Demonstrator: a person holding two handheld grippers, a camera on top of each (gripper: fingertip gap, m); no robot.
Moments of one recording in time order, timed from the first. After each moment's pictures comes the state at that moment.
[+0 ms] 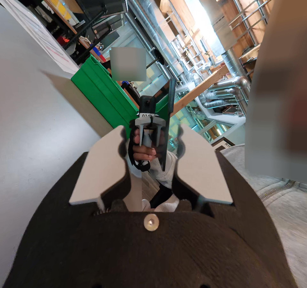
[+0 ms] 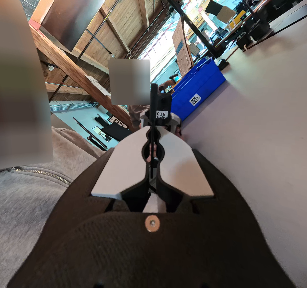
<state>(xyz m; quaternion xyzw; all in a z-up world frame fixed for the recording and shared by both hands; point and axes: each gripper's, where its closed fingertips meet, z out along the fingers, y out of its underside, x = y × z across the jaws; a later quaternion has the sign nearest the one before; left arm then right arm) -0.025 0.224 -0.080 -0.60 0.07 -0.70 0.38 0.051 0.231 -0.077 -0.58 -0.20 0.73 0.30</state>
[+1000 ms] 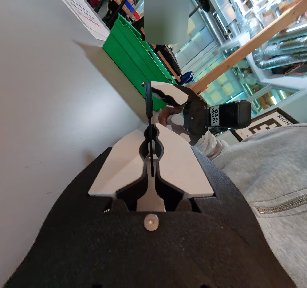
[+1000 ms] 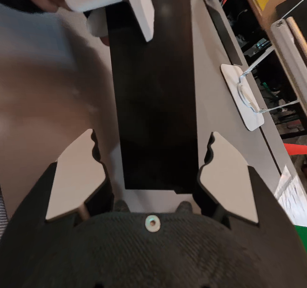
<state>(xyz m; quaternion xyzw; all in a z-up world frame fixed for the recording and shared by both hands) -0.027 0.217 -0.118 -0.71 0.14 -0.59 0.35 0.030 0.233 -0.162 -0.61 -0.62 0.07 0.48</state>
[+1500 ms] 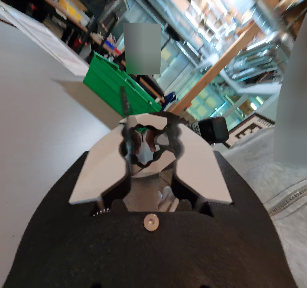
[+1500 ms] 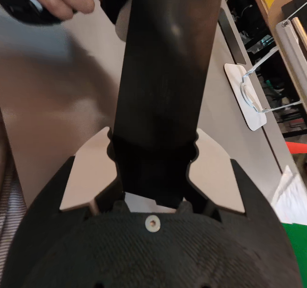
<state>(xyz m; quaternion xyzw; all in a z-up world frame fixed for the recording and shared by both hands) -0.021 0.211 -0.079 -0.64 0.15 -0.63 0.43 0.029 0.224 -0.162 -0.62 -0.63 0.06 0.47</state>
